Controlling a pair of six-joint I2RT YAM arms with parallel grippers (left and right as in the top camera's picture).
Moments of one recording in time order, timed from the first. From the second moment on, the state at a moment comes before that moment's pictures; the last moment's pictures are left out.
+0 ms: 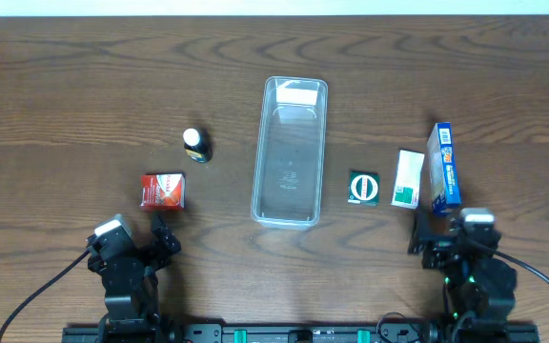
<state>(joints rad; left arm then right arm) 0.02 0.01 0.16 -0.59 -0.27 -0.32 -0.04 0.01 0.16 -0.46 -0.04 0.06</state>
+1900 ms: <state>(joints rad) 0.02 0.01 0.16 -0.59 -0.27 -0.32 -0.09 1.70 1.32 -1.01 0.05 0.14</state>
